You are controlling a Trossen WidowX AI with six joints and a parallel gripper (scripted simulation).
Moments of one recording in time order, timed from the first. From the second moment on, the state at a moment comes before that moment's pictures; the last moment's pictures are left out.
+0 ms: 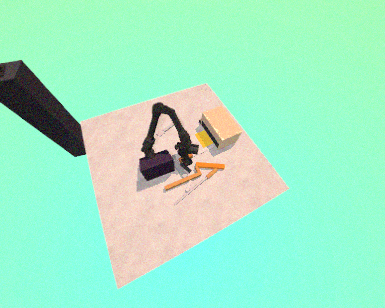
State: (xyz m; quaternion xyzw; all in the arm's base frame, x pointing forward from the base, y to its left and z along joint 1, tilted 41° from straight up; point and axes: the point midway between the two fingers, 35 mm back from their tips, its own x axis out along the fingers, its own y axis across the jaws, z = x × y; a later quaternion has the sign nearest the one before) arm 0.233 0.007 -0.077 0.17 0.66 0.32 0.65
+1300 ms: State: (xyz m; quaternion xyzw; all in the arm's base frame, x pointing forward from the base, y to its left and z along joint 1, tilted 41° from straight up) arm 0.245 0.011 -0.077 0.17 0.66 0.32 0.66
